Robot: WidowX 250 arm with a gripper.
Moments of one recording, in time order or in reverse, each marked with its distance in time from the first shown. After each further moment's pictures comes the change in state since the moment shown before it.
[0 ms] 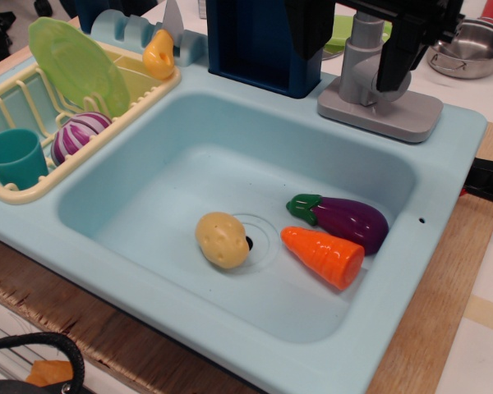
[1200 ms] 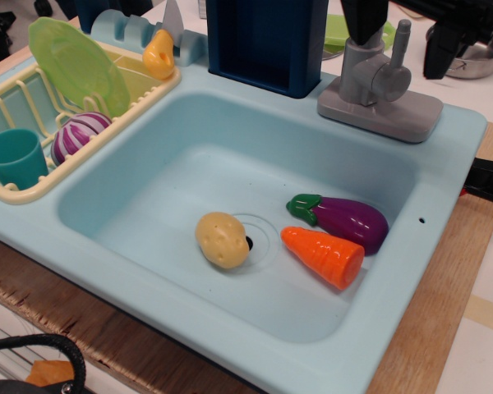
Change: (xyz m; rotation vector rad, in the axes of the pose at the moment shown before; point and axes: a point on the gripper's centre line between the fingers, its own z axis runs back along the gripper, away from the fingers) arm 0.047 -0.014 -0.017 -0.015 -0.206 -0.129
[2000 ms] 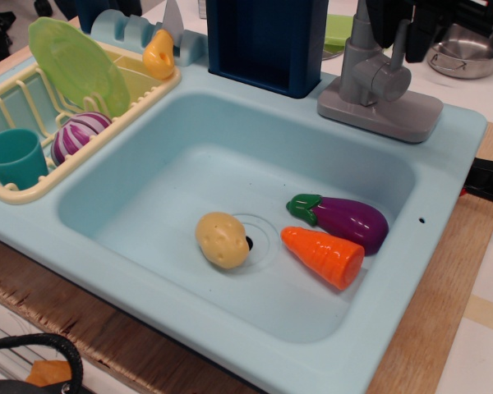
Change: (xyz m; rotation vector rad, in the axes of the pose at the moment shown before) arm 0.007 0.008 -0.009 0.007 -0.009 0.012
